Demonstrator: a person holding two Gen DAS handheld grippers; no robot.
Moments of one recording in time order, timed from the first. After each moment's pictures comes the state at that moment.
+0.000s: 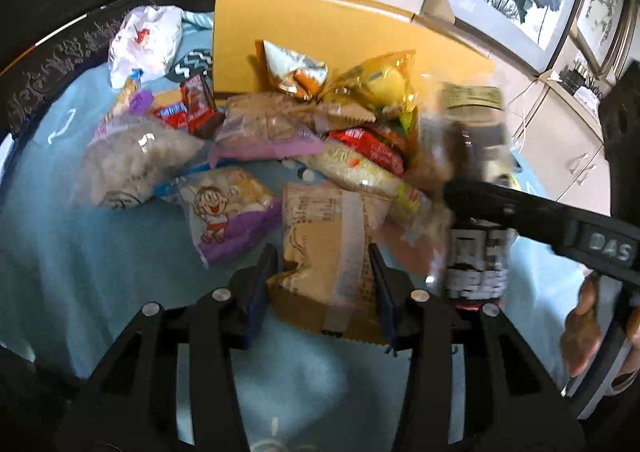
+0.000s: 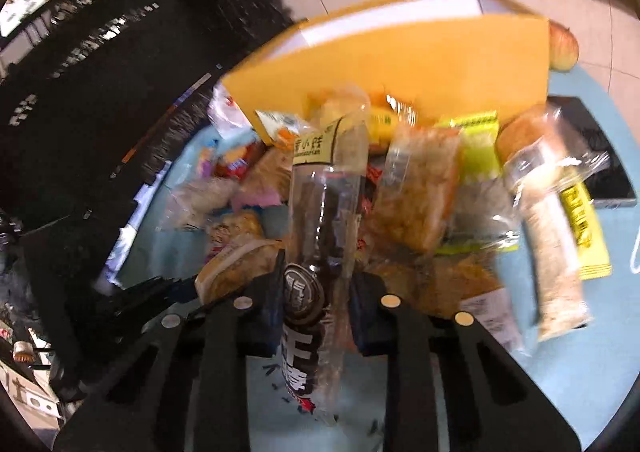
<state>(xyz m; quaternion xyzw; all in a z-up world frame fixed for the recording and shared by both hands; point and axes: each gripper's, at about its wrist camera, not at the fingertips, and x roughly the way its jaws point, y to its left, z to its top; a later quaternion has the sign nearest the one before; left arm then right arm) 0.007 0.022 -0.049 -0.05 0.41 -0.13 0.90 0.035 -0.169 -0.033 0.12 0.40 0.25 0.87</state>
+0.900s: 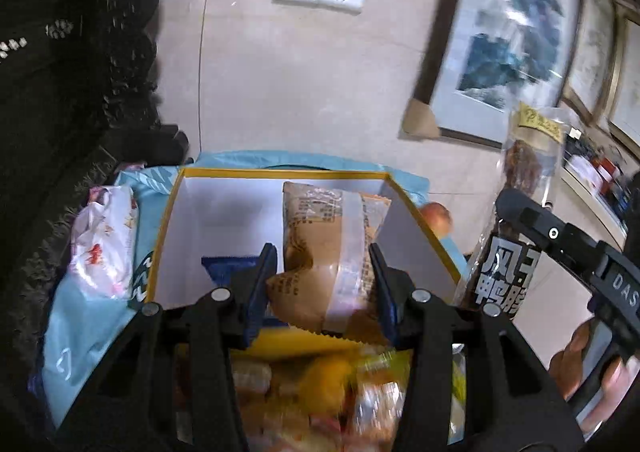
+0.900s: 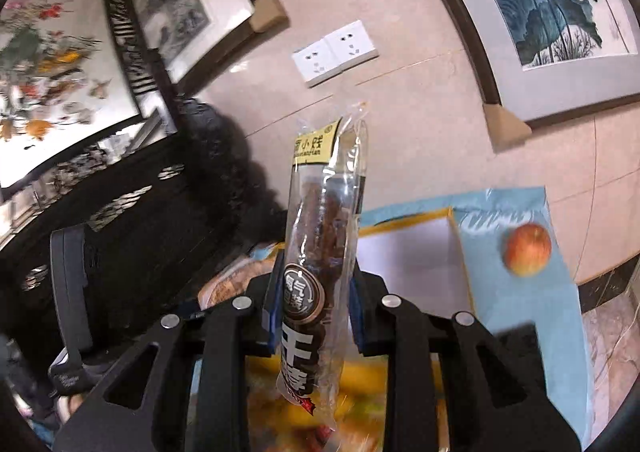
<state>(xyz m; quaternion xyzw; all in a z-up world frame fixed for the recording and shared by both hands) 0.186 -0.030 0.112 -0.05 0.32 -0.14 0.93 0.146 -0.238 0.120 0.17 0.20 0.19 0.95</state>
